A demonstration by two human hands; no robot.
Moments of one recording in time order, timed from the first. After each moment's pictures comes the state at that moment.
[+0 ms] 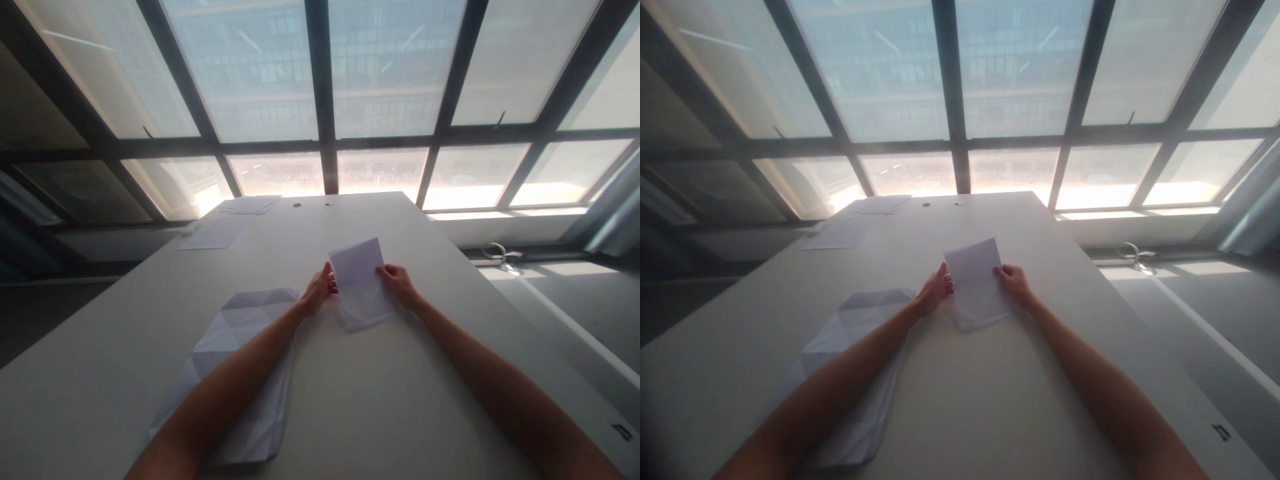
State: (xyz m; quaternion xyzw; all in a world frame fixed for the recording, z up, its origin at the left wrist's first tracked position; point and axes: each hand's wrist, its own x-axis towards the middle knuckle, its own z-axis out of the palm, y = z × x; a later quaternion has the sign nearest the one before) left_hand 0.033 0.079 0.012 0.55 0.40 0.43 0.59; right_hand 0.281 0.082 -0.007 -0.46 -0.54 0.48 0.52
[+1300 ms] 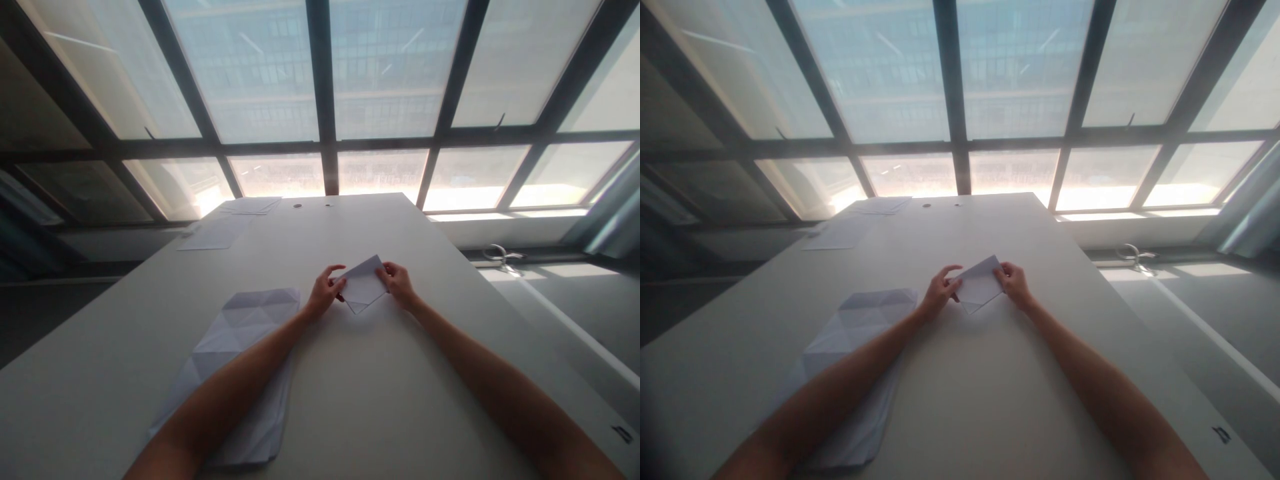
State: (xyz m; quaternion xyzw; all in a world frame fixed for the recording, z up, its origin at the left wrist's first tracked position) left_hand 0.043 0.065 0.013 0.60 0.40 0.49 0.49; right_hand 0.274 0.081 -0.003 -0.46 -0.55 0.43 0.55
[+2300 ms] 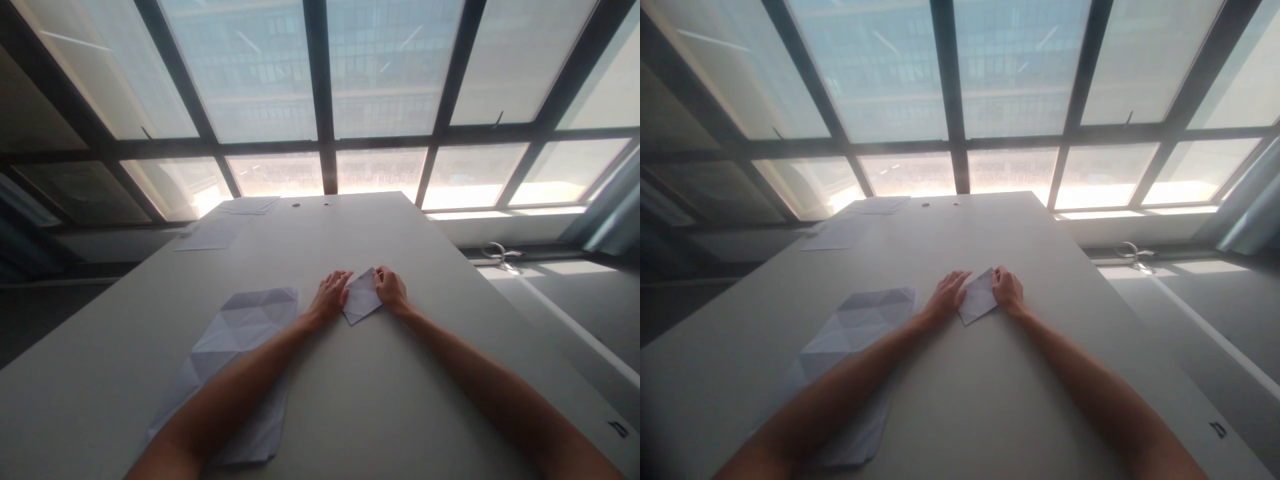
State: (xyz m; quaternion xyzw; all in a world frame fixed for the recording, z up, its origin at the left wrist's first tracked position) left_hand 0.048 0.055 0.003 0.84 0.46 0.27 0.09; right_hand 0.255 0.067 -0.004 -0.67 -0.65 0.11 0.35
